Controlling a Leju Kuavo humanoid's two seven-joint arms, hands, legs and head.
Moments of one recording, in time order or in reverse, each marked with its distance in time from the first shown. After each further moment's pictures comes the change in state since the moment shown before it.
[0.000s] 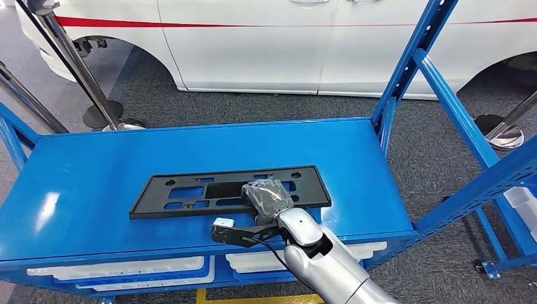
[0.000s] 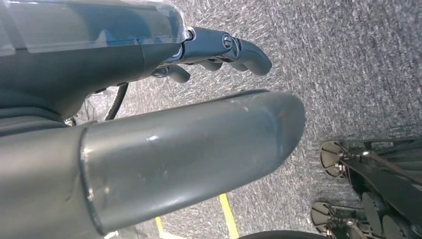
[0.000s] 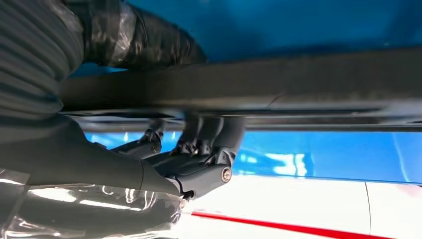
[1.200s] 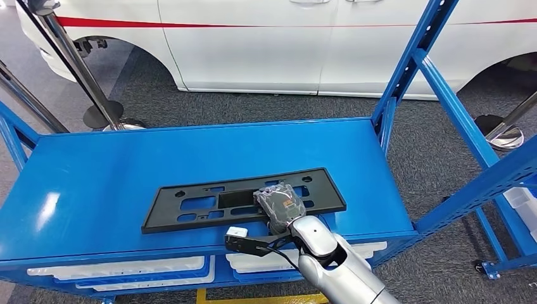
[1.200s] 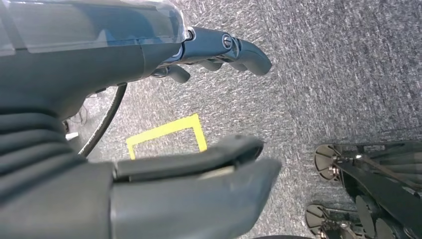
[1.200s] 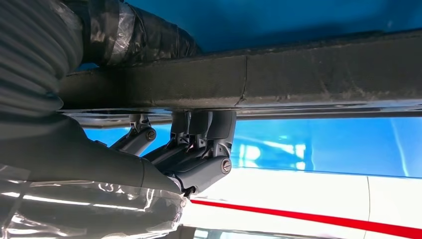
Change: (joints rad) left arm 0.005 -0.001 0.006 0.000 -0.010 0.001 -0.035; right arm 0.065 -0.100 0.002 -0.110 0.027 -0.005 -0.009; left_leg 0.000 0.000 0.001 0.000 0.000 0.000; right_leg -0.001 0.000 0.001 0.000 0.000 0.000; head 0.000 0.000
